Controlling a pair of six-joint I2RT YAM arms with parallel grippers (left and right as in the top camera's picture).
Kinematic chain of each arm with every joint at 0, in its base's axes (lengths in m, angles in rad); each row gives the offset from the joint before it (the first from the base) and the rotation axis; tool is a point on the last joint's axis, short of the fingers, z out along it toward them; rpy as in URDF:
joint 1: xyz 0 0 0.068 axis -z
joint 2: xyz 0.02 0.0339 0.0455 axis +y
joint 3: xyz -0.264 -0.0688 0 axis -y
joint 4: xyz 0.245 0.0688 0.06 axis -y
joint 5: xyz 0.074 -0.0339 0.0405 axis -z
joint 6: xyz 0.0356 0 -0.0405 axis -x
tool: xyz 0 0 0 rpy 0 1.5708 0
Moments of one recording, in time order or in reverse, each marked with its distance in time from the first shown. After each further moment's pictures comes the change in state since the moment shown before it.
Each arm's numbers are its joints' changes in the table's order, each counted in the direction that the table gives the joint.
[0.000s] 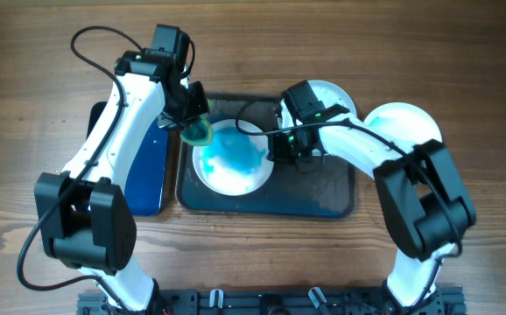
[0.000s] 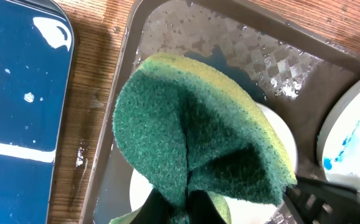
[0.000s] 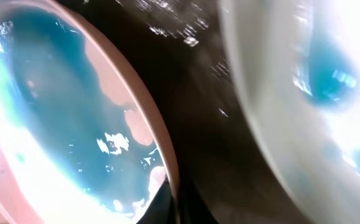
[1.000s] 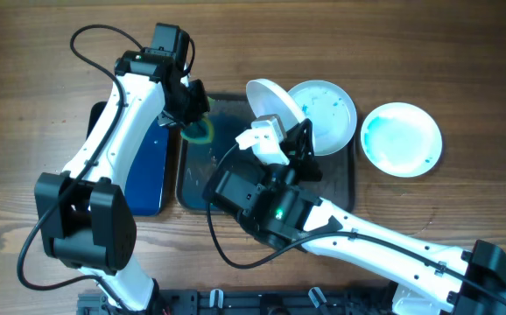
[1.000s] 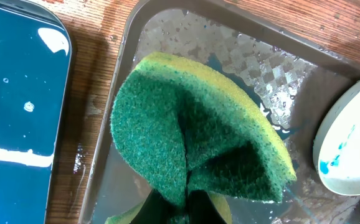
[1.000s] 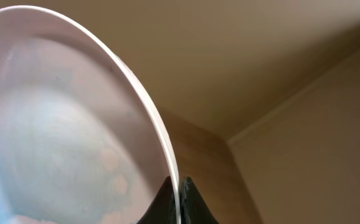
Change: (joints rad) left arm 0.000 0.000 0.000 0.021 -0.001 0.000; right arm -0.625 -0.399 -0.003 -0.200 1.818 0.126
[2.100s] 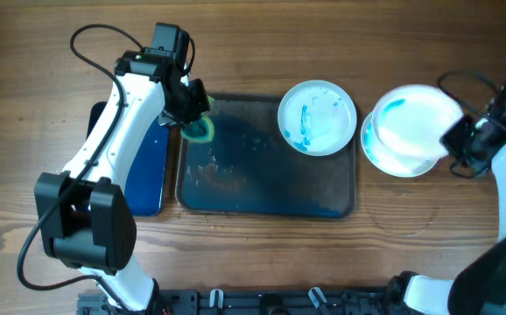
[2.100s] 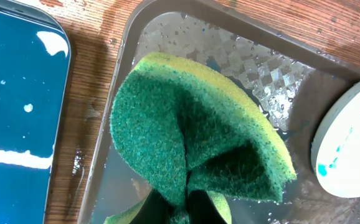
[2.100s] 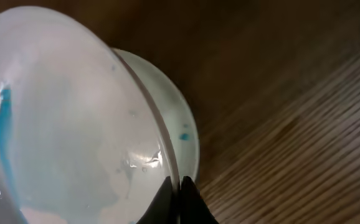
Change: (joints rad) left arm 0.000 0.000 0.000 0.009 0.000 0.003; right arm 1.527 -0.032 -0.114 -0.043 -1.481 -0.024
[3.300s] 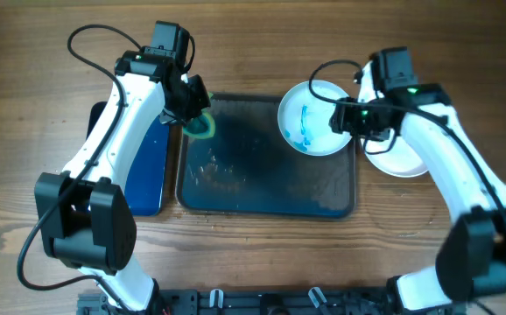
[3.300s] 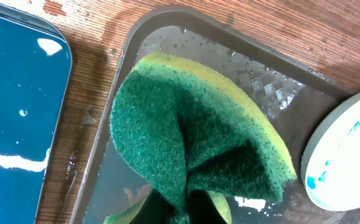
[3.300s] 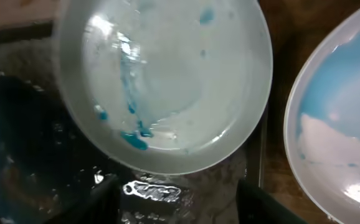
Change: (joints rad) left arm 0.000 0.000 0.000 0.033 -0.008 0.053; right arm -0.579 0.165 0.182 -0.041 -0.159 0.071
